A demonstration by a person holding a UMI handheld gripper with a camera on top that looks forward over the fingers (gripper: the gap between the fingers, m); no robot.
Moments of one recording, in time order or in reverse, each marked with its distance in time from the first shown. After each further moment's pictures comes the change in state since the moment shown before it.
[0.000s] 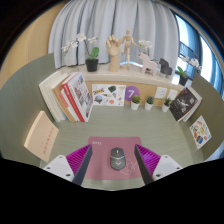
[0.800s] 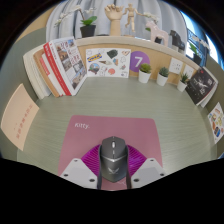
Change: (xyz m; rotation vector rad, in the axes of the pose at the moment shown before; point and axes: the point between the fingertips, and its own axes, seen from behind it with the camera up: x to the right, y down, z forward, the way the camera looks) arm 0.015 0.105 0.158 -0.132 -0.059 -0.023
